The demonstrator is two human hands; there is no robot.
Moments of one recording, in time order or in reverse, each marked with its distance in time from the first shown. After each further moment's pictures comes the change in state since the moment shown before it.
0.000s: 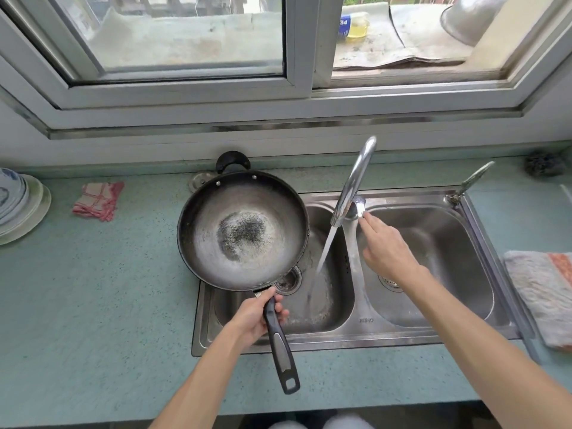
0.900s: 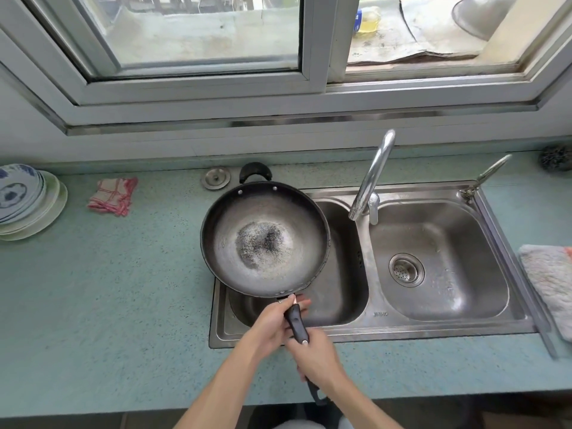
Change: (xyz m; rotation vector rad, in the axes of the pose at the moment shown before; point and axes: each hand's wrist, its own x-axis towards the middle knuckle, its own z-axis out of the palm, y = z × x) left_hand -0.012 -0.023 -0.001 0.037 -0.077 -0.035; right_hand -0.139 -0.195 0.069 1.063 -0.479 0.564
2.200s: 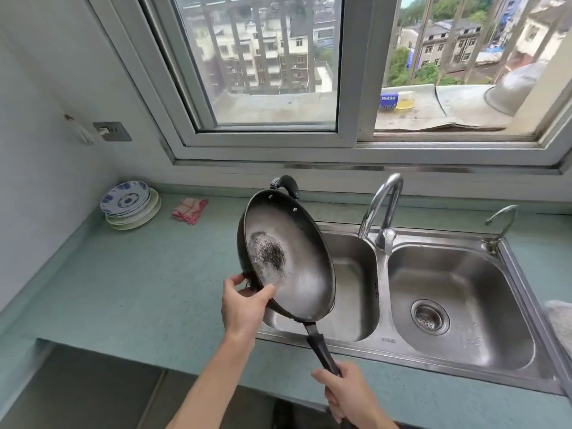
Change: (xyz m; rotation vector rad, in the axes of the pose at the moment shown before) left_hand -0.188 0.020 0.050 0.113 0.831 0.687; right_hand -0.063 0.059 -0.060 0.225 -0.299 -0.250
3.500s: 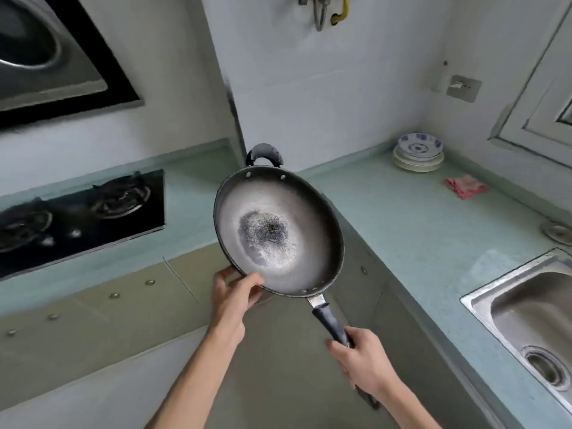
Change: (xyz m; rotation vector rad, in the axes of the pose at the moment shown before) left_hand -0.219 -0.192 -0.413 -0.737 0.837 -0.074; right_hand -0.128 0.078 0.296 -0.913 -0.671 -0.342
